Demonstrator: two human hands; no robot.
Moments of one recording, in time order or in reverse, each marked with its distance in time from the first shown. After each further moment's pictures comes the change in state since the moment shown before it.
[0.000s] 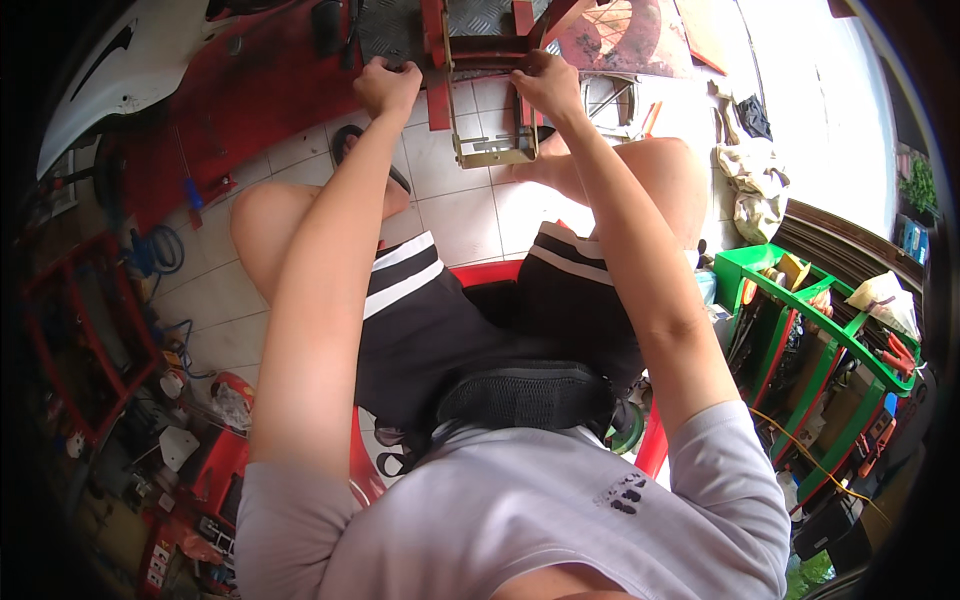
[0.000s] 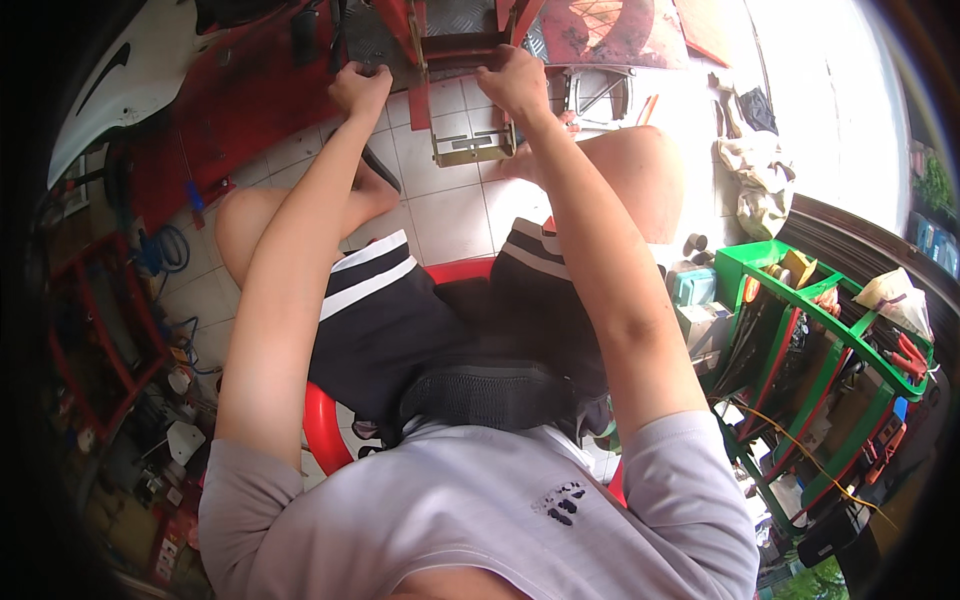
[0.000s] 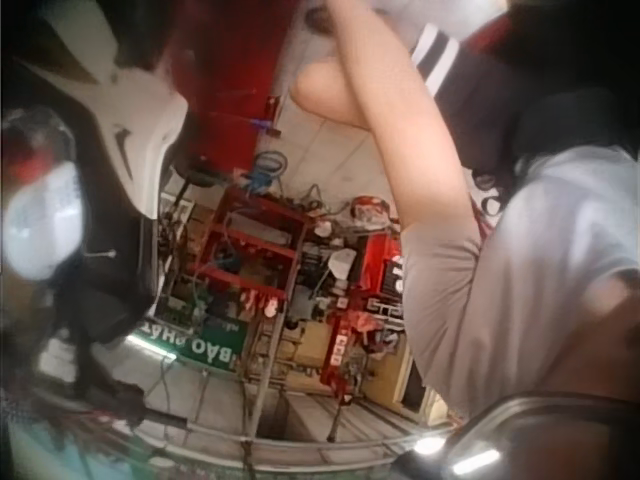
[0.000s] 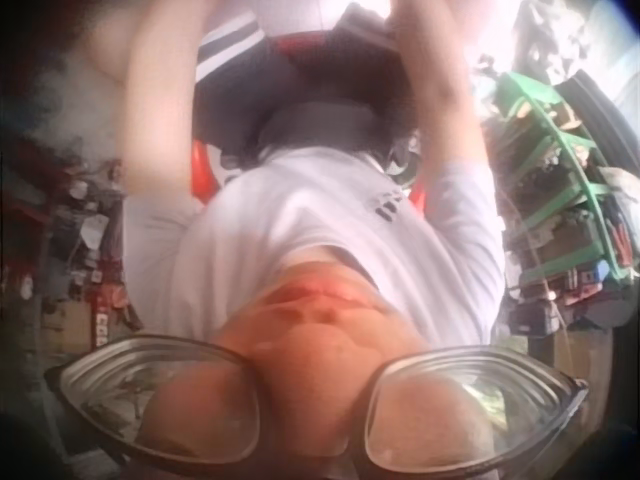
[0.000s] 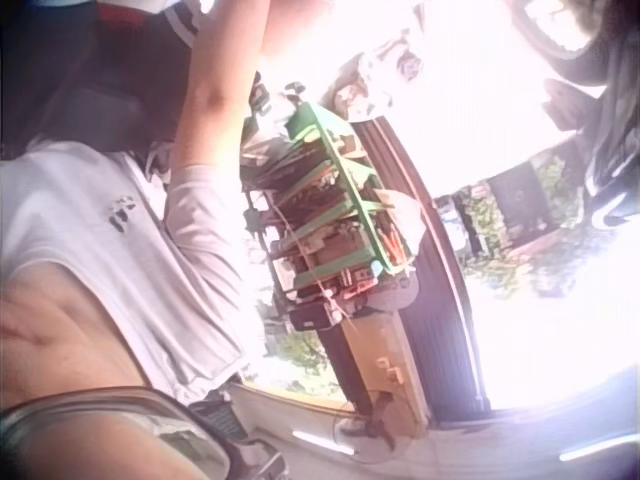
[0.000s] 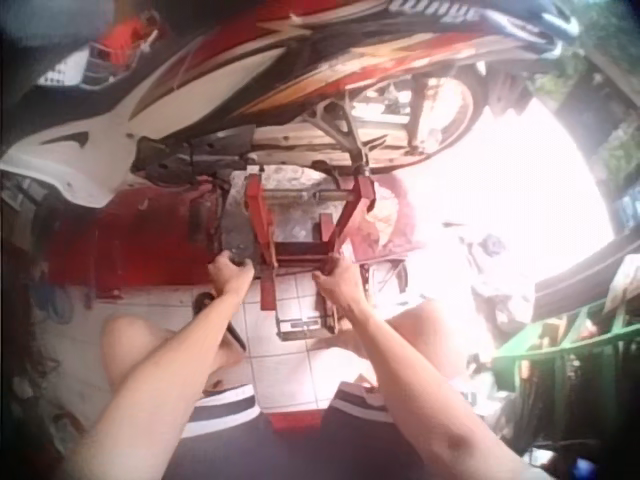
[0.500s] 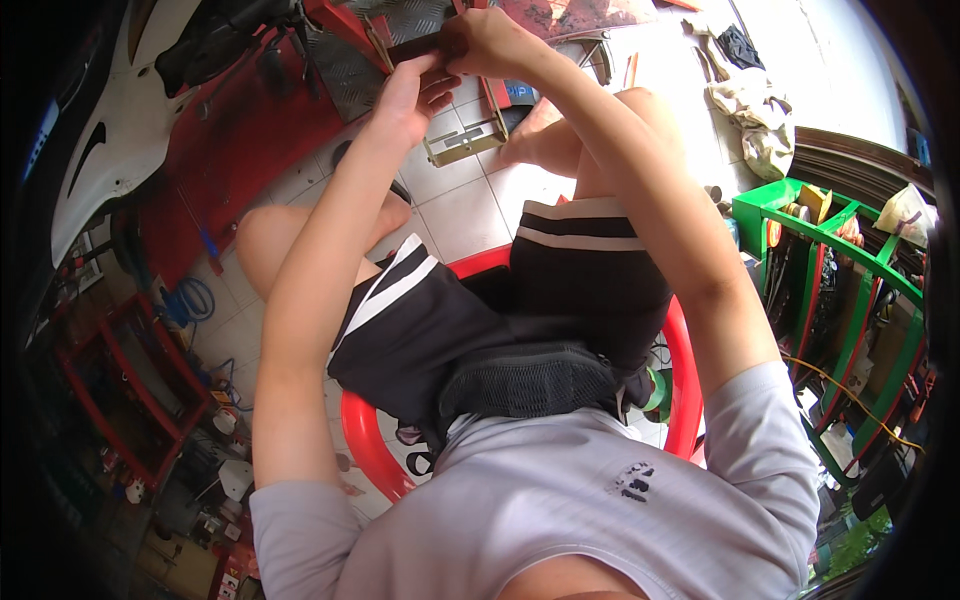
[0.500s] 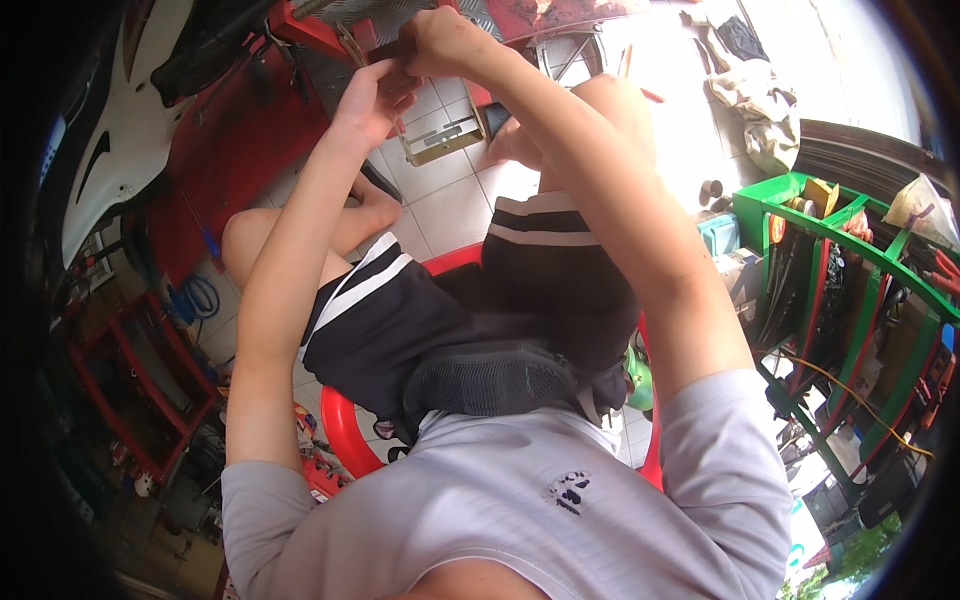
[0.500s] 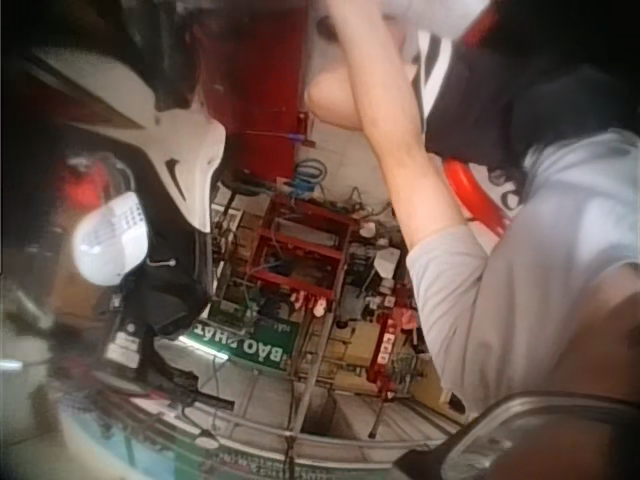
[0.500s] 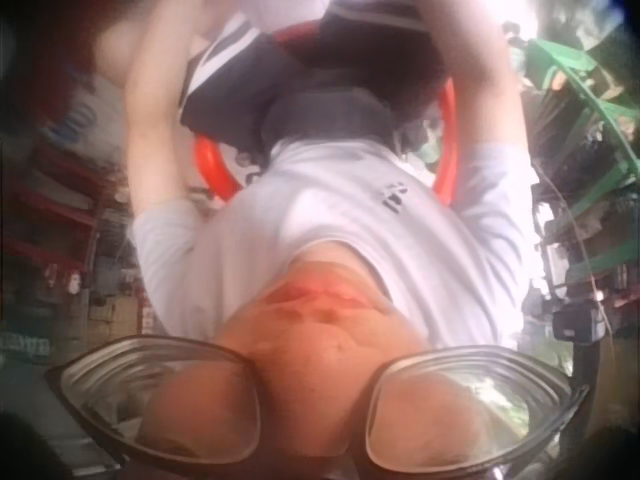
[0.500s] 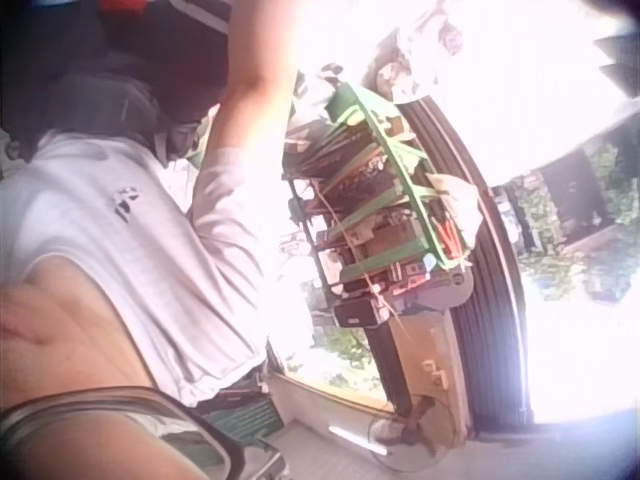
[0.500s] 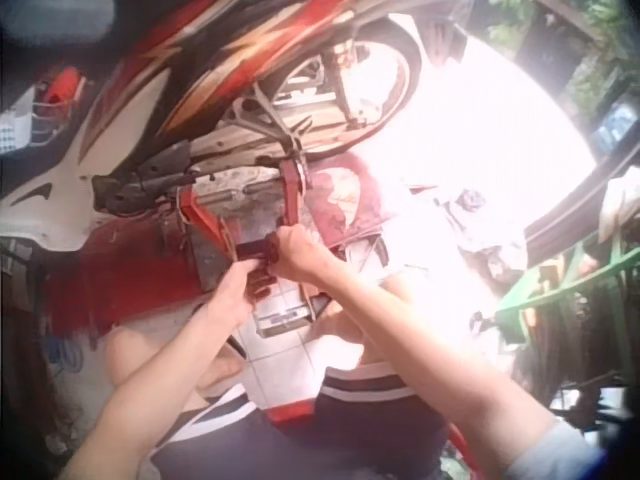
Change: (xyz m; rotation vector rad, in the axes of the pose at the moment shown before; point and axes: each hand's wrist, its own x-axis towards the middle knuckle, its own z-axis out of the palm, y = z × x) left_hand -0.060 0.100 -0.025 -0.973 -0.861 -0.557; right_hand -0.004 -0.050 -0.063 -0.227 -0.119 -0.402
